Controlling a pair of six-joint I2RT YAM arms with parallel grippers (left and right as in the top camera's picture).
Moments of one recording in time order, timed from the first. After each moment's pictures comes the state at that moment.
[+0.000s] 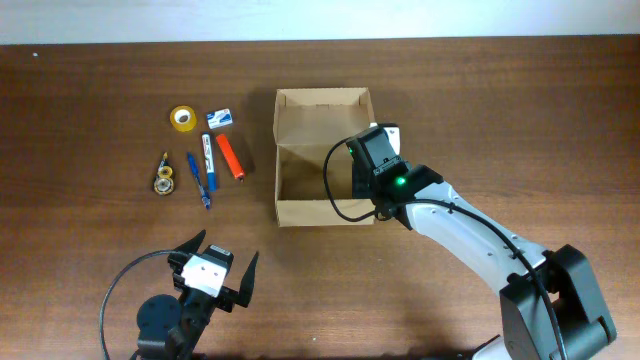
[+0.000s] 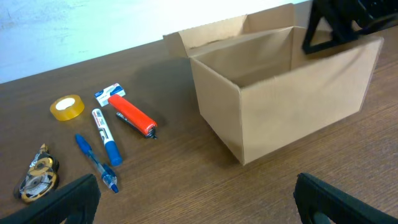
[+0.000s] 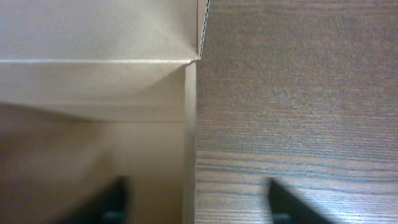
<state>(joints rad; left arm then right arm) -0.10 0.01 0.13 -0.41 0.25 0.18 0.53 1.69 1.10 -0.46 0.27 0.46</state>
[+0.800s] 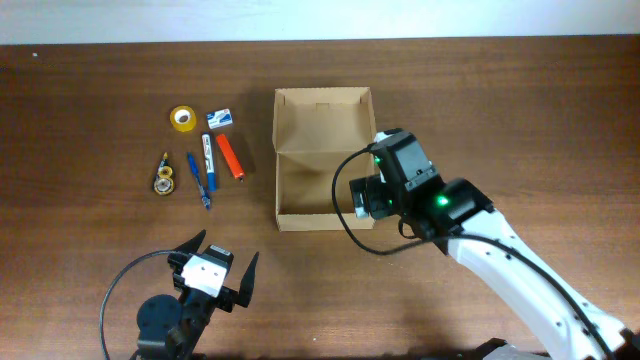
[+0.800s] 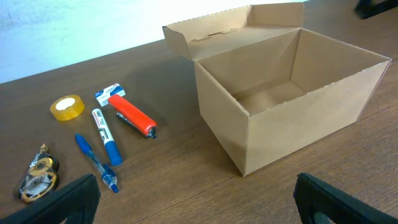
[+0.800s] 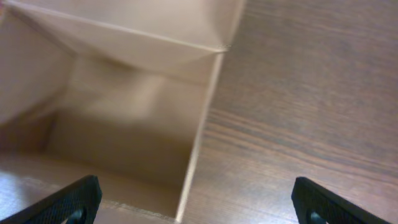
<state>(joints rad) -0.10 0.01 0.13 -0.41 0.25 0.18 0.53 1.39 1.09 -0.70 0.11 0.23</state>
